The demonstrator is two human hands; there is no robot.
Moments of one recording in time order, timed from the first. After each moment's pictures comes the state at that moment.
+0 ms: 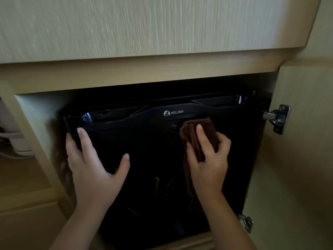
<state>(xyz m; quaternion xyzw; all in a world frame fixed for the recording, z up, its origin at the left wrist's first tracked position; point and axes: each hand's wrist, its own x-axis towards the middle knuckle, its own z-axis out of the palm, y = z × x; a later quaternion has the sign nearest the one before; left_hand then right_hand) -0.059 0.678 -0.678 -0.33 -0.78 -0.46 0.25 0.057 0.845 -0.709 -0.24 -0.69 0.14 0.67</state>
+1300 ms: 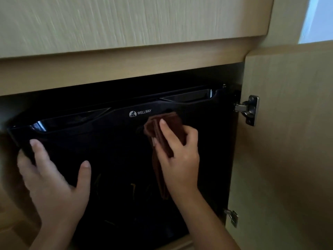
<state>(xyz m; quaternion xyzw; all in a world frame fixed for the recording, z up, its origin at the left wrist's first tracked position) -0.105 0.689 -0.708 -0.32 -0.75 -0.49 0.29 0.054 0.841 -0.699 -0.19 -0.70 0.19 0.66</state>
